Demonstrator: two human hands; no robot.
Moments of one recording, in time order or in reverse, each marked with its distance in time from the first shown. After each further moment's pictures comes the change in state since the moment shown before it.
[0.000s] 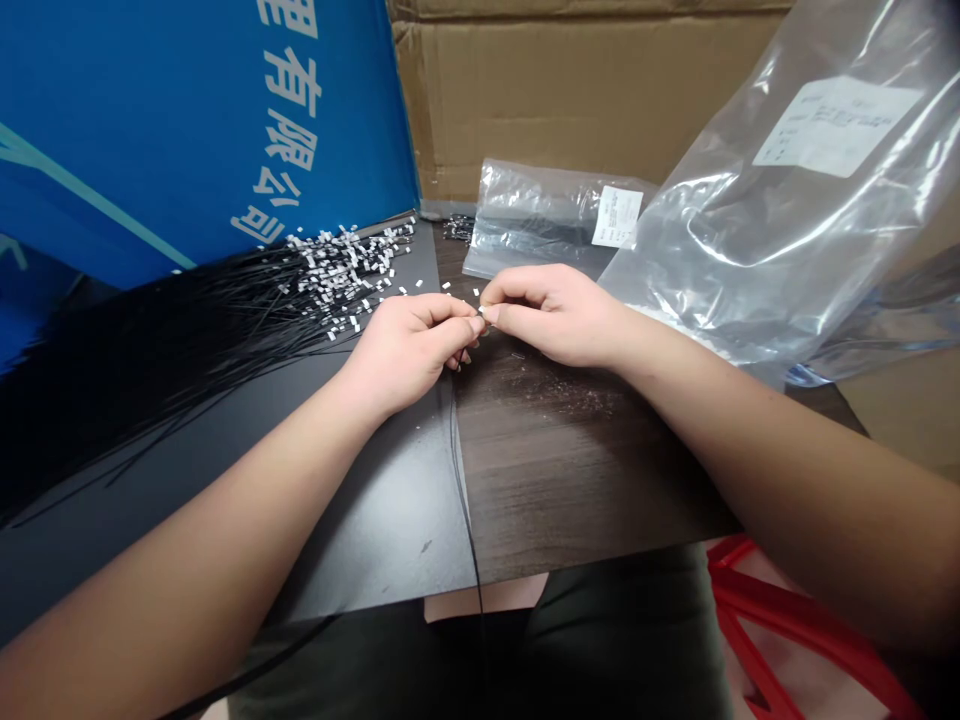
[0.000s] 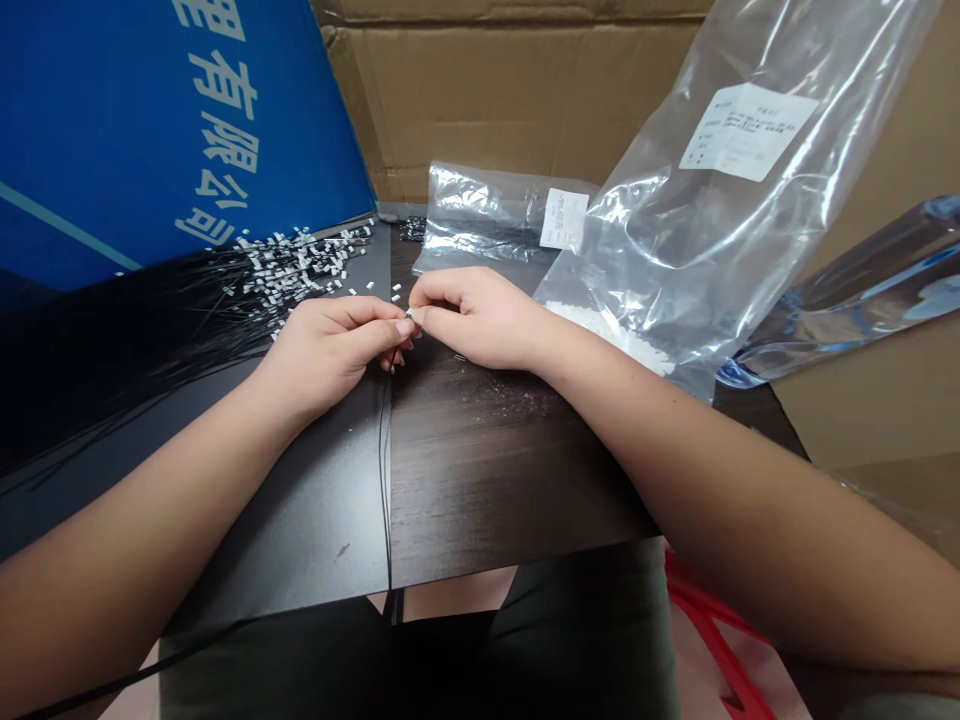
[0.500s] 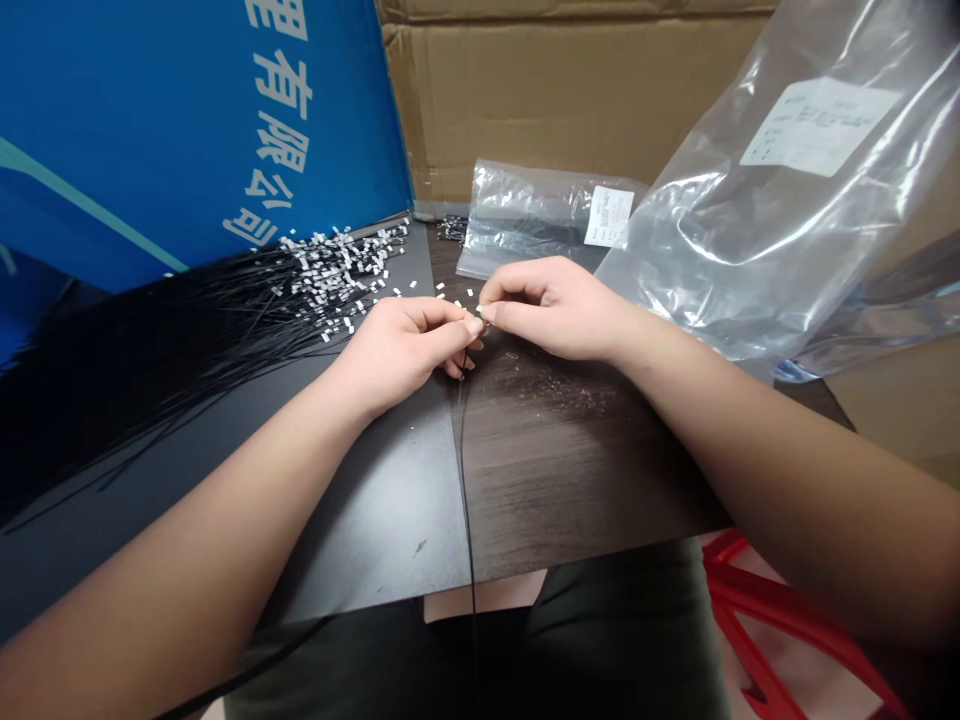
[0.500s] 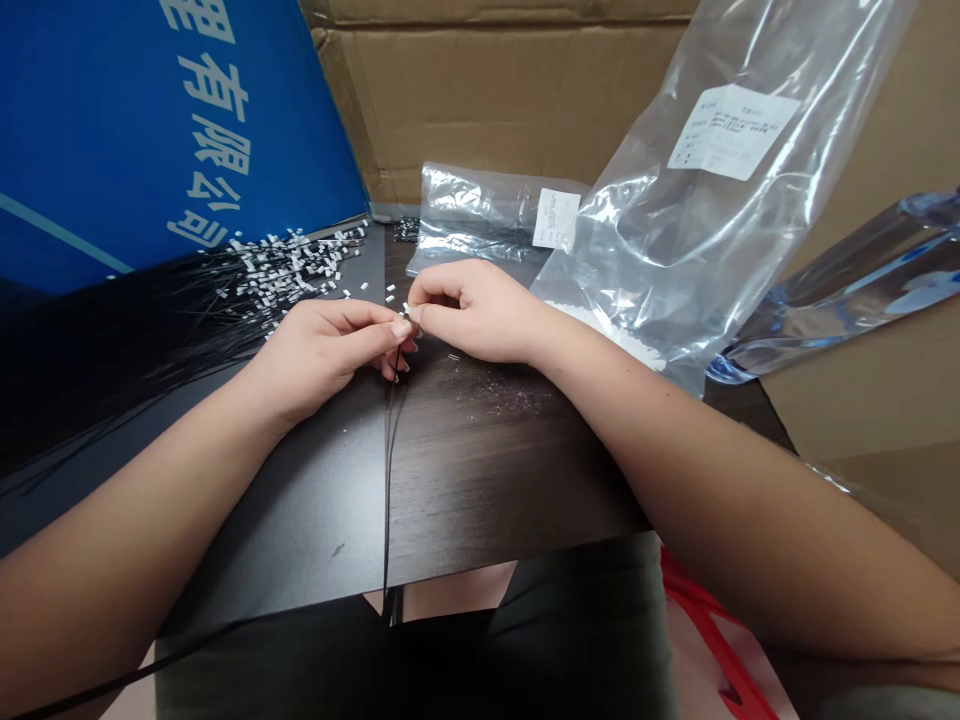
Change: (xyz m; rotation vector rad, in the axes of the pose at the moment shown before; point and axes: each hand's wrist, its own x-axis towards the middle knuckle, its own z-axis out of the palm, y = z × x) left_hand -0.002 0.004 -0.002 -0.063 -0.080 -0.060; right_hand 0.000 0.000 -0.006 0.040 -0.012 0.039
